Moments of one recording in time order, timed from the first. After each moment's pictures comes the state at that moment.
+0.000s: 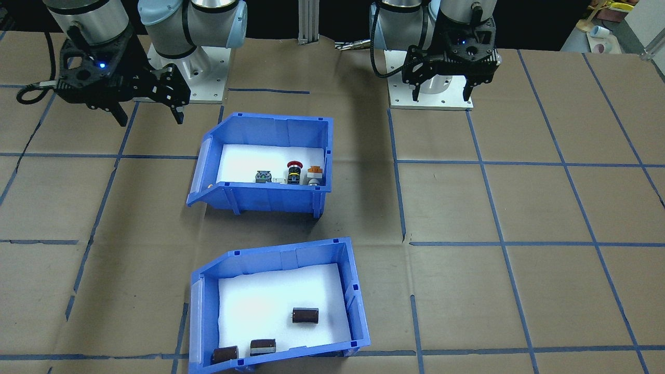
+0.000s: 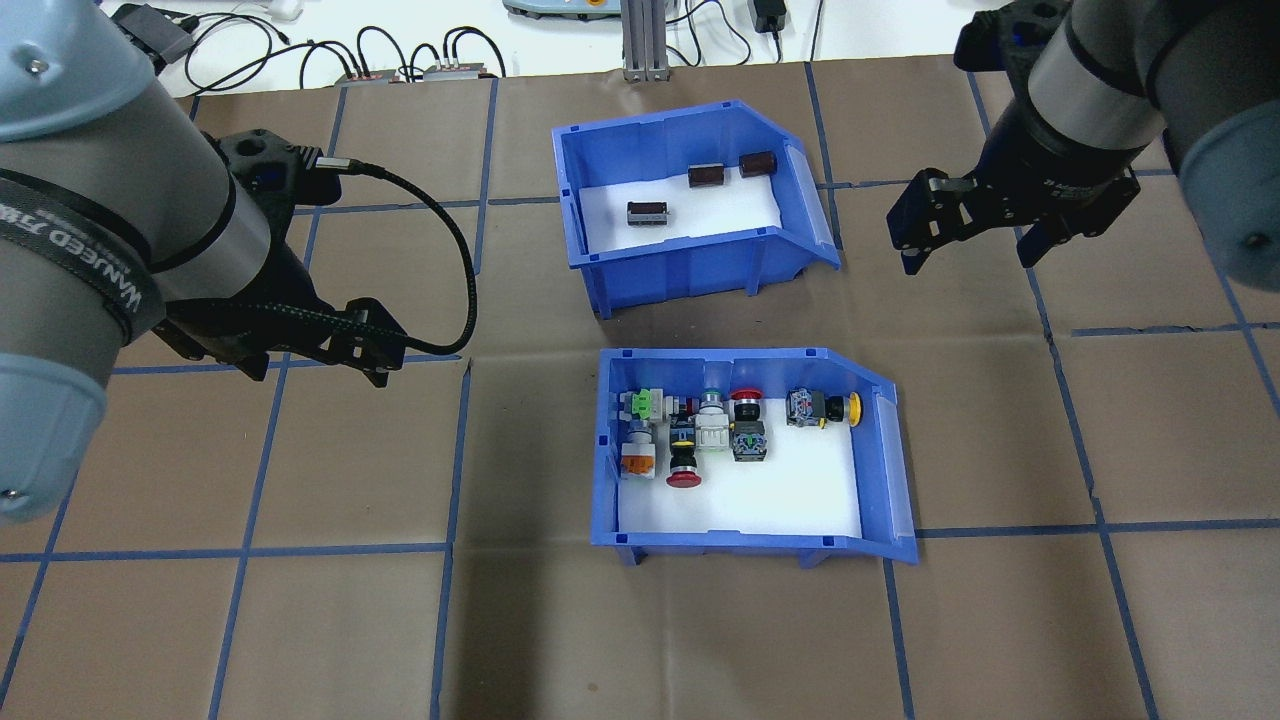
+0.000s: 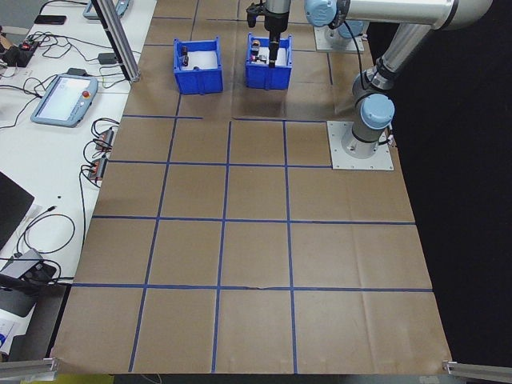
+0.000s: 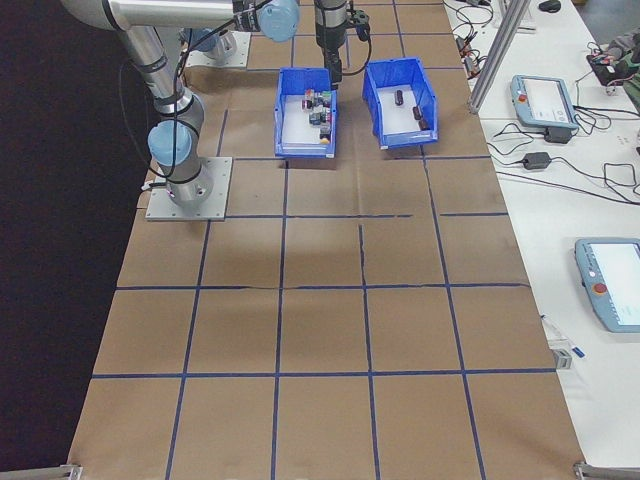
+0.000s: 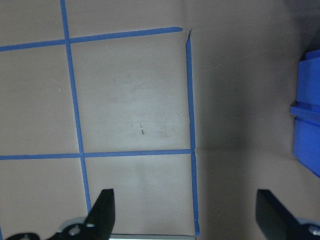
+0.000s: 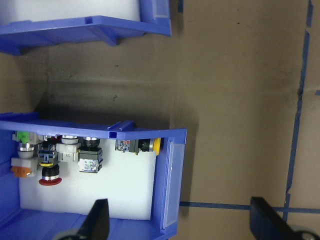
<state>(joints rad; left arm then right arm) -1.62 -1.33 -1.82 -1.53 1.67 0.01 1.51 -1.68 1.69 -1.63 -1.53 -0.02</state>
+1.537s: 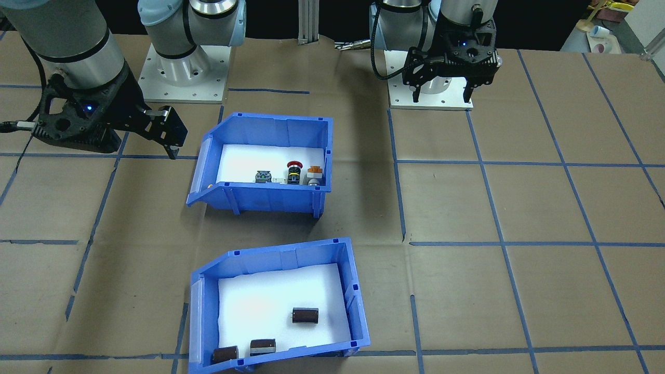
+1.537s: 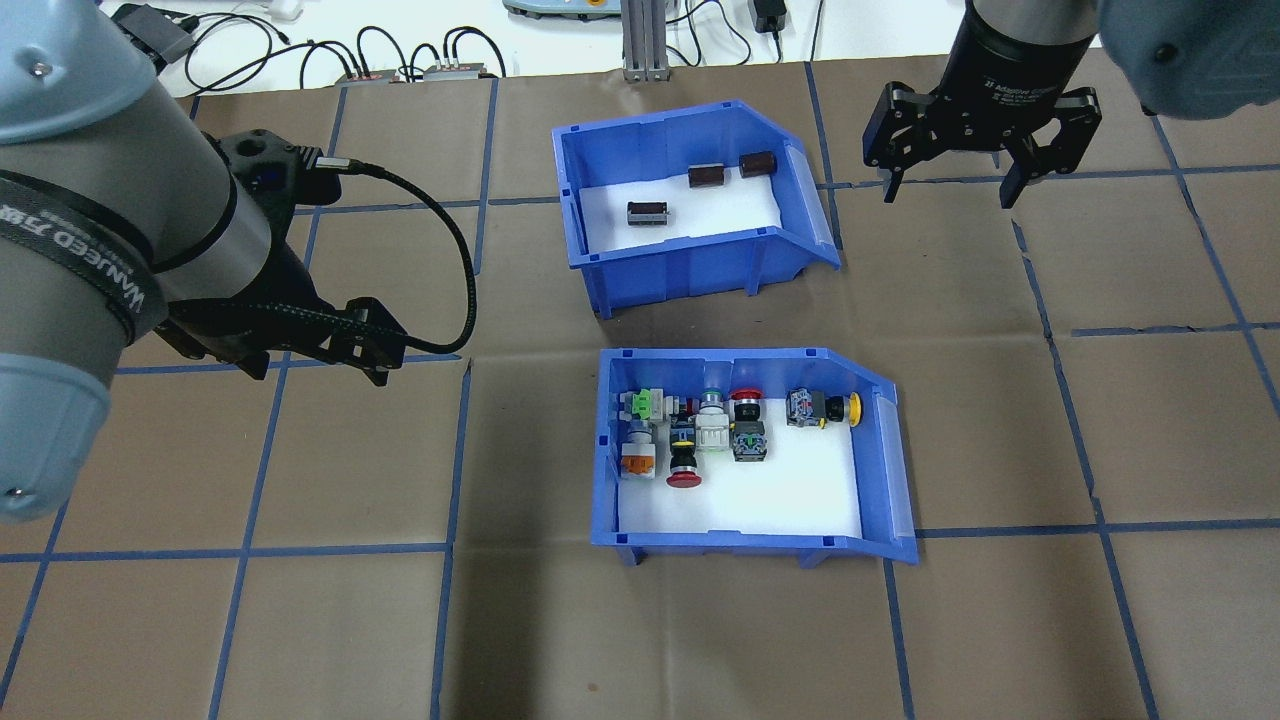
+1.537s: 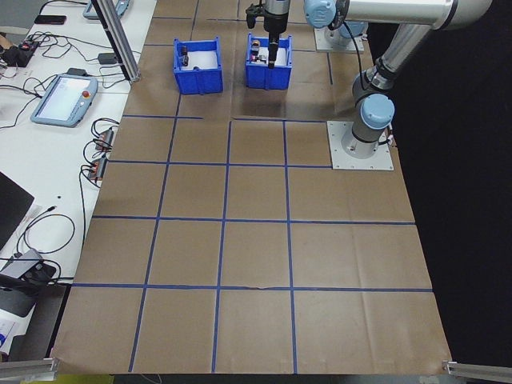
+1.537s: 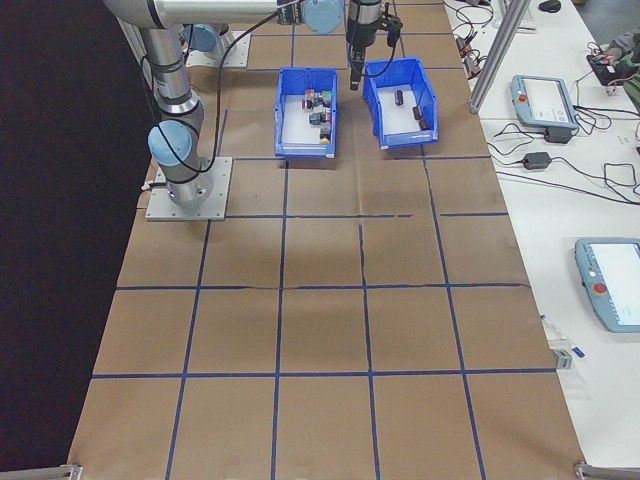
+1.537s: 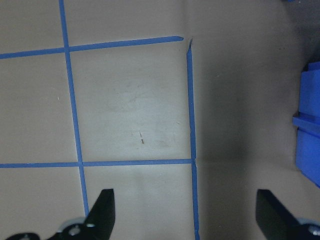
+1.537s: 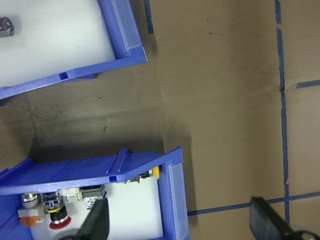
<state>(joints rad) -1.62 -1.33 -1.83 -1.52 1.67 0.02 1.57 -1.48 1.48 -1.54 -1.59 0.14</state>
